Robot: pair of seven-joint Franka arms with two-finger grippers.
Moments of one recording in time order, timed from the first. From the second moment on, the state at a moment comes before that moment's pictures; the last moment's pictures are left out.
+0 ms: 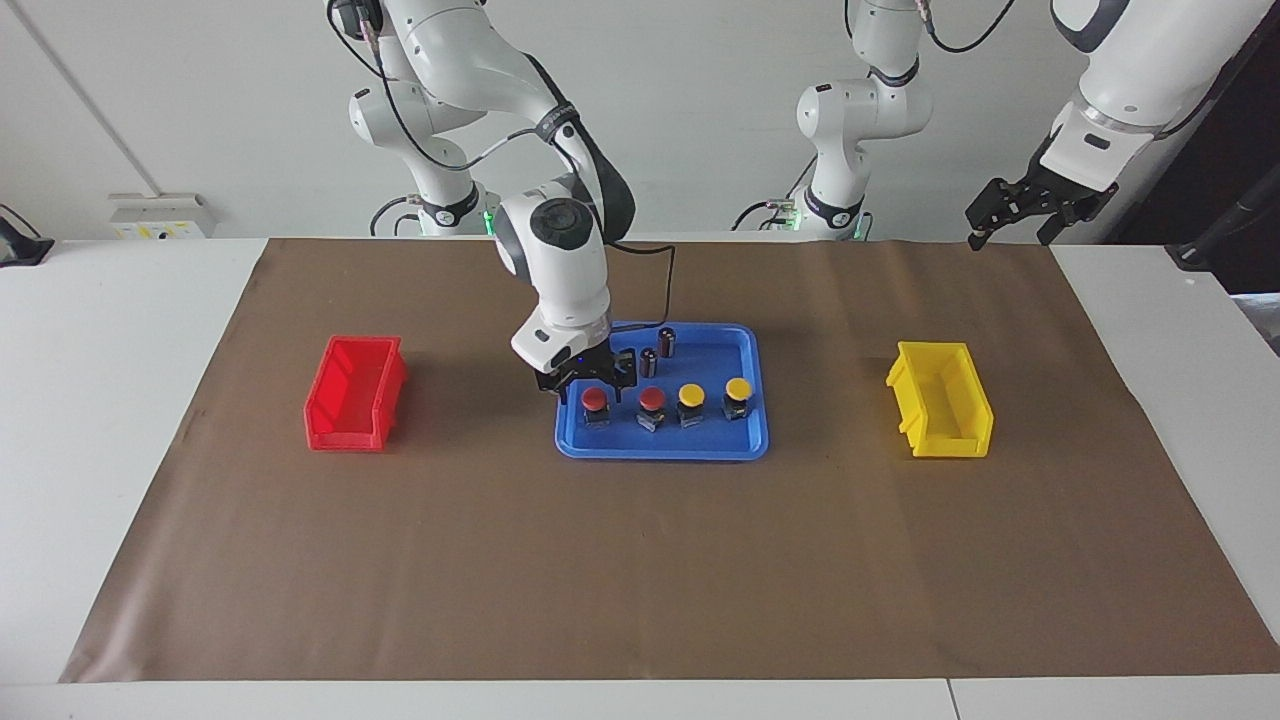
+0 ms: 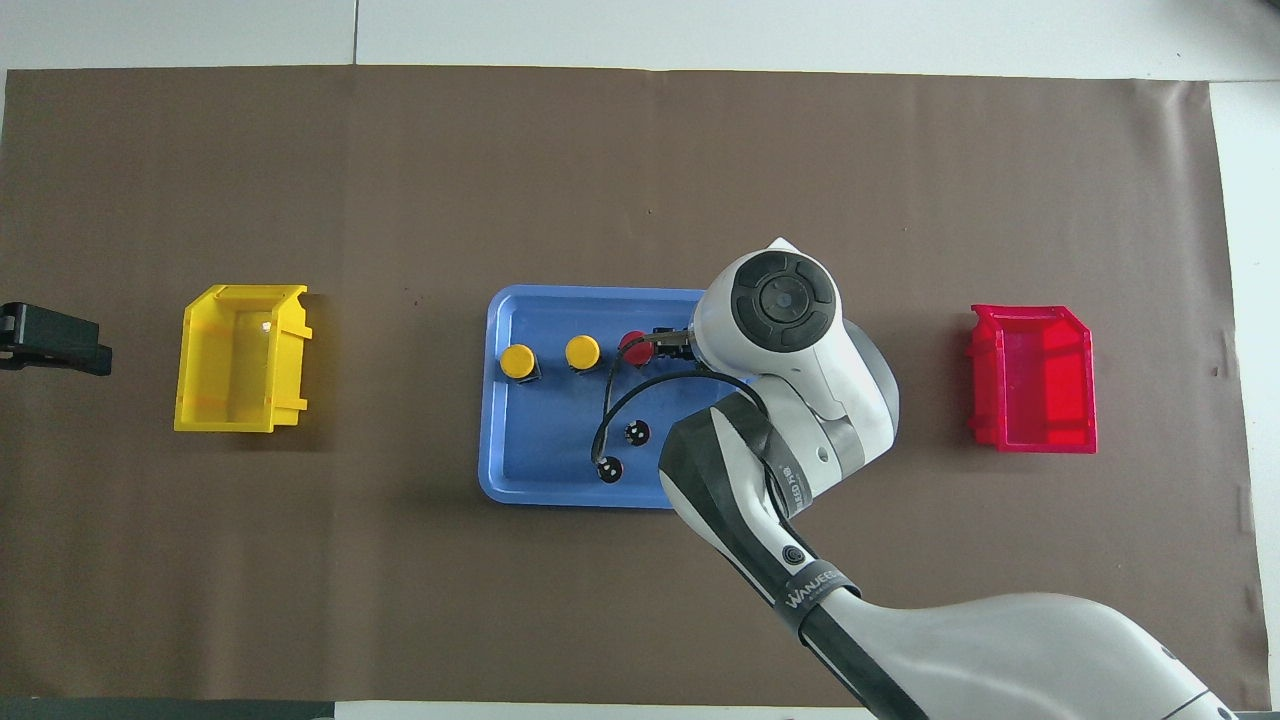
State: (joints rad) left arm -0.01 -0.12 -0.05 -1.67 0.00 1.47 -0.05; right arm 0.48 0.31 0.05 -1.89 -0.01 2.26 0.51
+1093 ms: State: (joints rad) left arm -0.04 -0.14 -0.06 -1.77 0.00 1.64 -0.09; right arm 0.45 0.30 0.04 -1.79 -0.01 2.09 0.49
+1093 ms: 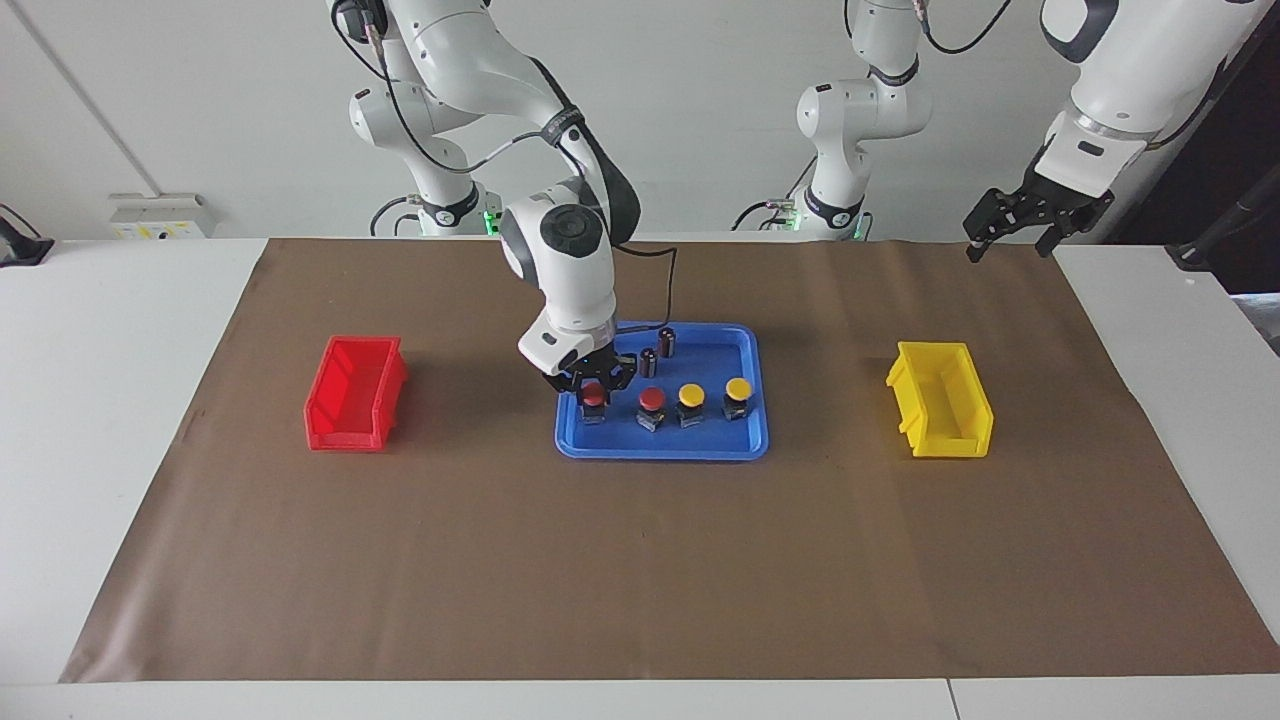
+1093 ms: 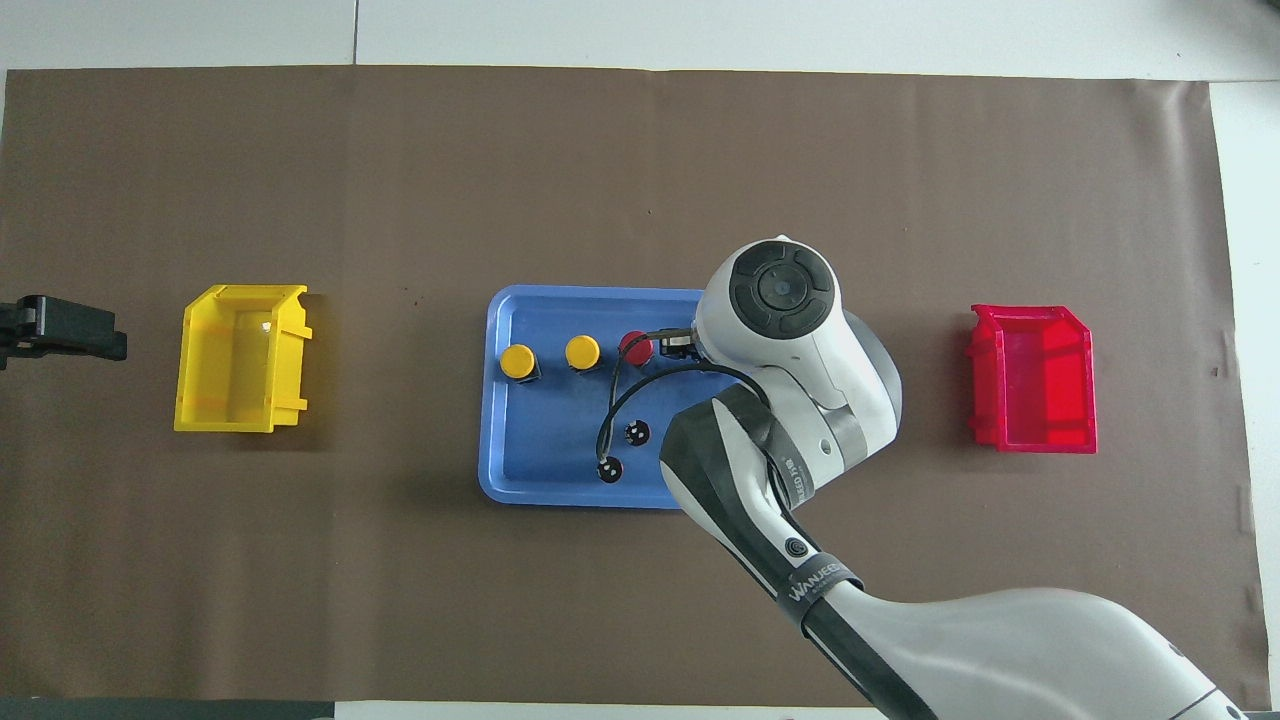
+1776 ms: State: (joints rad) left arm -0.48 0.11 -0.08 -1.97 0.00 2.16 -0.65; right arm -0.10 -0.12 0.02 -2.10 0.02 1.94 -0.26
